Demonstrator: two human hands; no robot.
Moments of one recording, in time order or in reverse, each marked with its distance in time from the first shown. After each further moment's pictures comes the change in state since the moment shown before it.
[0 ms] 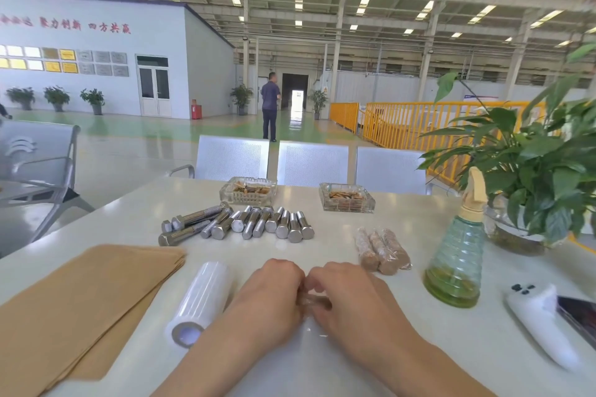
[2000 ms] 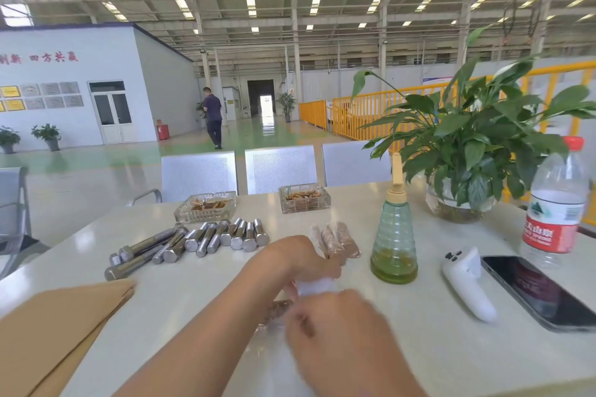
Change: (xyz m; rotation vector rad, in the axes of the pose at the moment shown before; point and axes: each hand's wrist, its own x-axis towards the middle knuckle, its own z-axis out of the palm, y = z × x) left_hand 0.061 0.125 -0.015 0.037 -0.392 -0.158; right_hand -0.064 -0.014 -0.050 0.121 -0.074 0.358
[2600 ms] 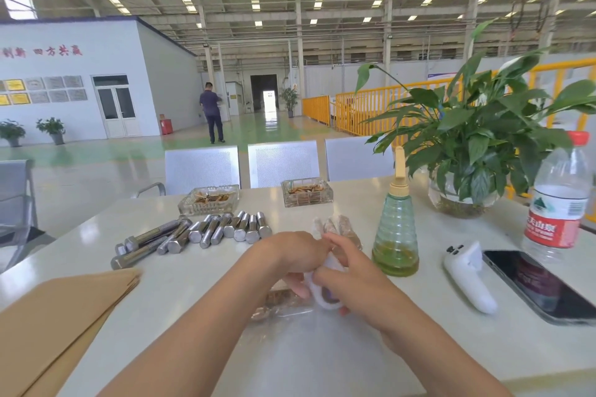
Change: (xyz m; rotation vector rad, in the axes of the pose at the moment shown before) left_hand 0.004 -0.010 0.004 0.294 -0.065 0.228; right_hand 0.047 0.054 0.003 0.848 -0.021 0.159
